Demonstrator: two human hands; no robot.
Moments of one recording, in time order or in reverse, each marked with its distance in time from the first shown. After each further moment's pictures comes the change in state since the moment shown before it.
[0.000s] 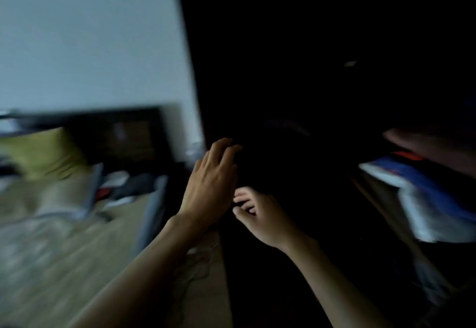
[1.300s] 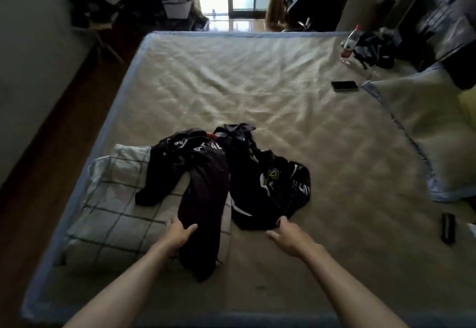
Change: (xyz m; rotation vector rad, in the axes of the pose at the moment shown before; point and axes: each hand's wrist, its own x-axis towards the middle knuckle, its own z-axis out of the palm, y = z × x) left_hand -0.731 -0.414 -0.125 -0.202 0.222 -2.661; right_hand 0.127 -0.286 0.787 -0.765 -1.423 -0.673
